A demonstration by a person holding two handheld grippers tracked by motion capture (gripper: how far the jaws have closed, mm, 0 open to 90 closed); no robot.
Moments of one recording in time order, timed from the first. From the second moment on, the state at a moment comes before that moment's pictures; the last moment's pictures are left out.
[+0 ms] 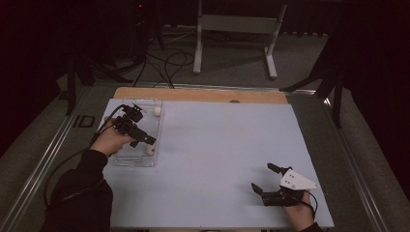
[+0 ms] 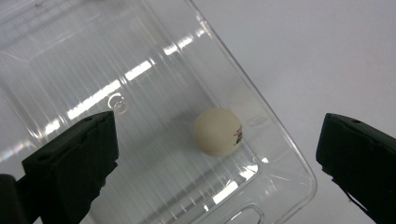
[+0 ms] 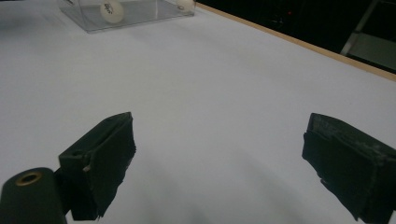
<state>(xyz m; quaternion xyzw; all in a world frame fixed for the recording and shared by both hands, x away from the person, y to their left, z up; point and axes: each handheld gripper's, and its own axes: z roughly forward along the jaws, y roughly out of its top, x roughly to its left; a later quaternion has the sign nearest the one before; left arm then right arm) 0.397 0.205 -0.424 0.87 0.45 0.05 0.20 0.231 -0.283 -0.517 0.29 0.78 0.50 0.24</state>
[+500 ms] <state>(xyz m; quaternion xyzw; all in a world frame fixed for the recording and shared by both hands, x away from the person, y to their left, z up) 0.390 0.187 -0.411 0.88 0.42 0.08 0.22 0.231 -0.283 -0.518 0.29 0.78 0.50 0.23</state>
